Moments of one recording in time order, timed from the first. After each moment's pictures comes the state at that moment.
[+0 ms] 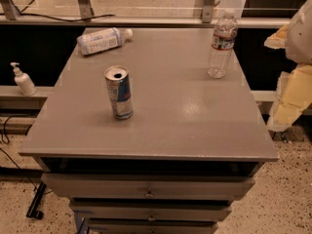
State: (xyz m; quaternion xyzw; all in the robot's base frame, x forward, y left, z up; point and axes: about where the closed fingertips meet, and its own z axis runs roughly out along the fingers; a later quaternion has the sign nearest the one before) arm 0.438 -0.217 0.976 -0.60 0.78 -0.03 0.16
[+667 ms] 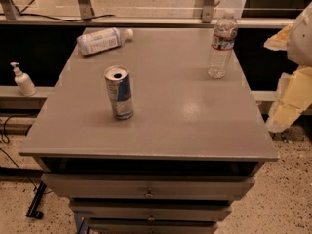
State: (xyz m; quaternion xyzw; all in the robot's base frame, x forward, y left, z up) arm 0.438 -0.216 0.974 -0.60 0.78 -0.02 0.18
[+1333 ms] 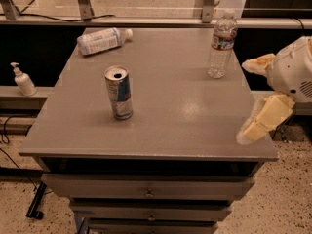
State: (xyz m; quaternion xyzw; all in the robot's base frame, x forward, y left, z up) arm 0.446 -0.181 0.926 -0.58 0.76 0.10 0.28
